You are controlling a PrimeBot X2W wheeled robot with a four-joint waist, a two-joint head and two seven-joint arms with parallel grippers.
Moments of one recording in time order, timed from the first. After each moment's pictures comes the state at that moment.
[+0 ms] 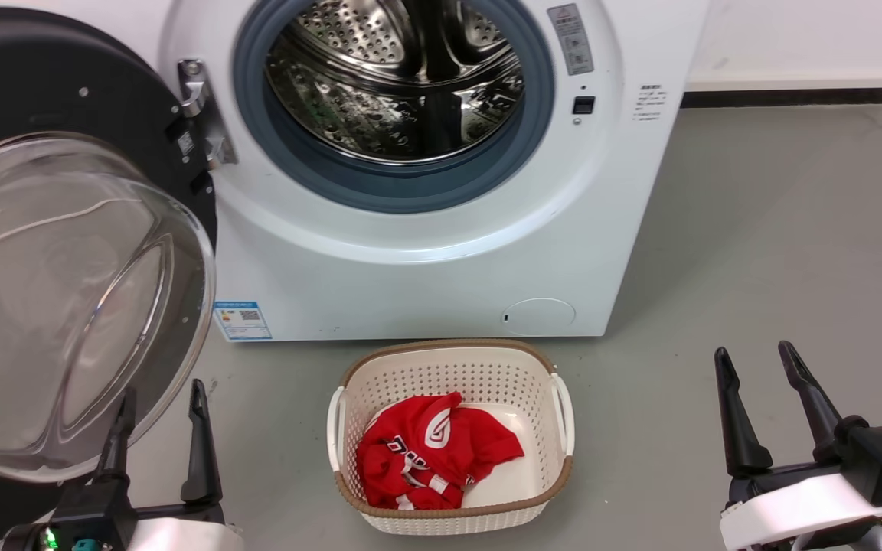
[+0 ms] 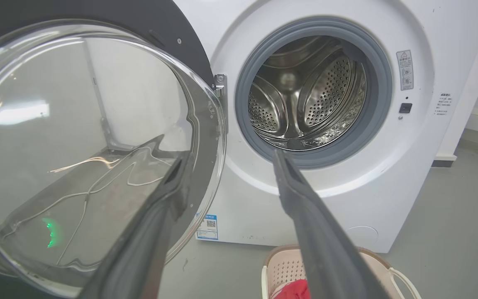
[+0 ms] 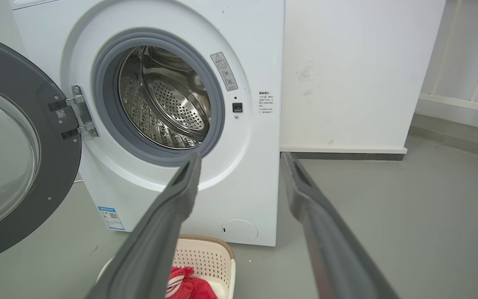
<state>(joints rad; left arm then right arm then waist) 0.10 0.08 0.09 -0.03 -0.10 -0.01 -0.26 0.06 -0.05 -0.01 -0.06 0.11 0.13 -0.14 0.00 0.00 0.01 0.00</state>
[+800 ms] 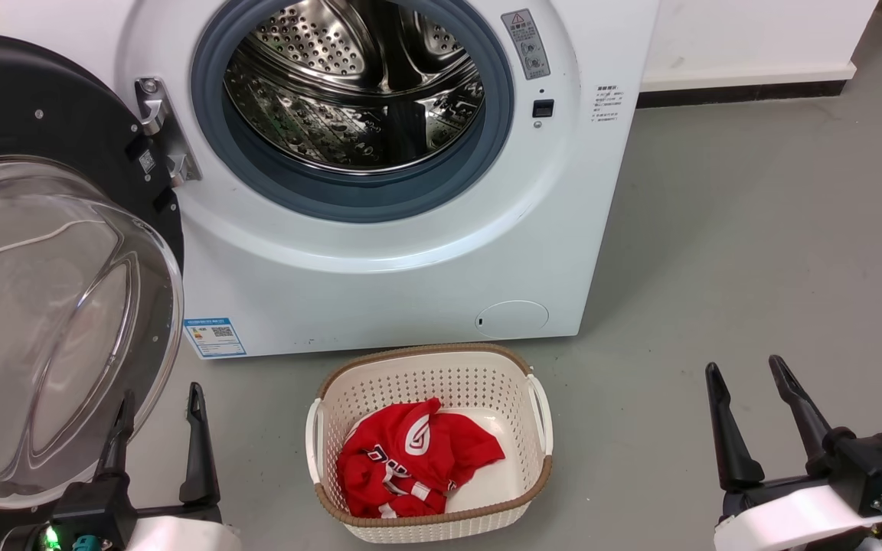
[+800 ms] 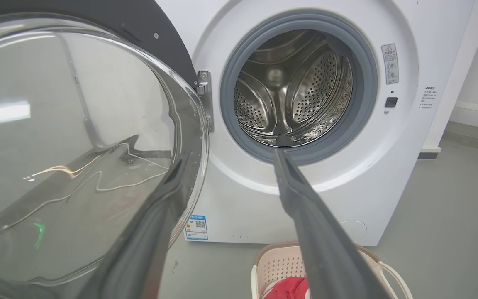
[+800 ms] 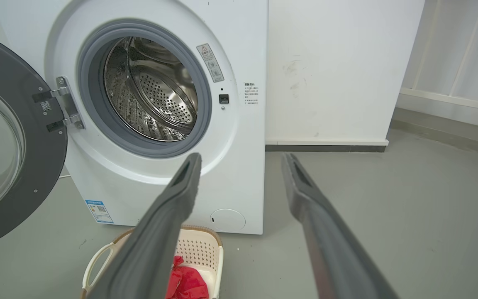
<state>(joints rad) 0.08 0.08 0.11 0.02 -0.09 -0.02 -0.26 0.08 -0.05 0.00 -0.07 0.08 0.13 -0.13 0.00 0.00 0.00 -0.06</state>
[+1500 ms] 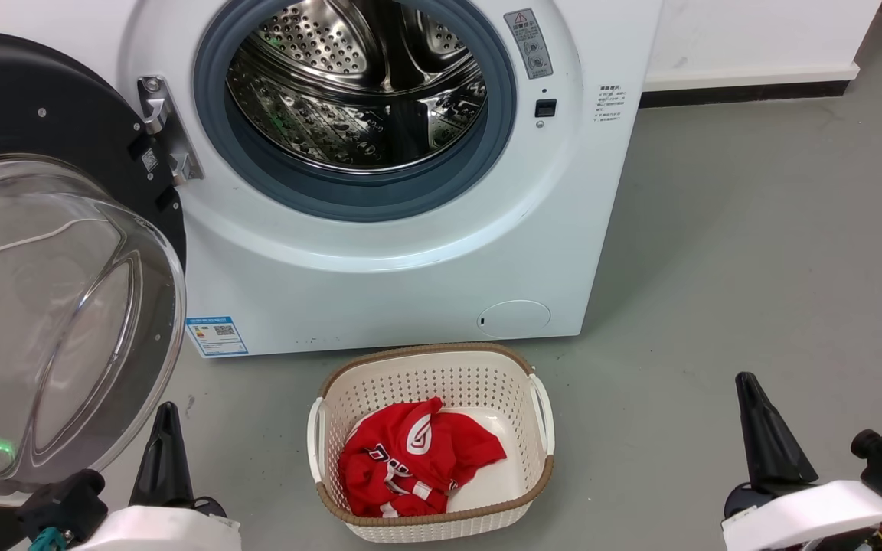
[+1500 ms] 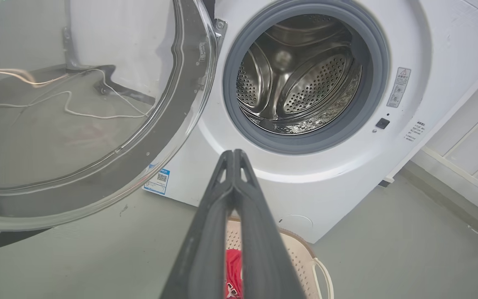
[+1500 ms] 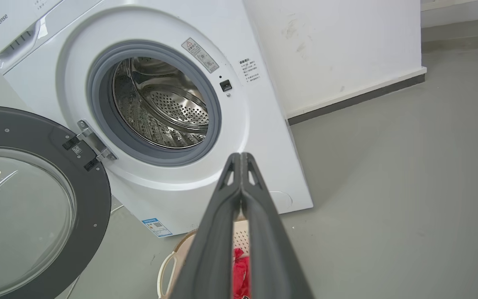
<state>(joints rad) 0.06 0.07 0.12 0.09 -0.42 -0.04 -0.17 0.07 -0.06 0.01 0.01 0.44 0.13 -0.10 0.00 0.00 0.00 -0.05</state>
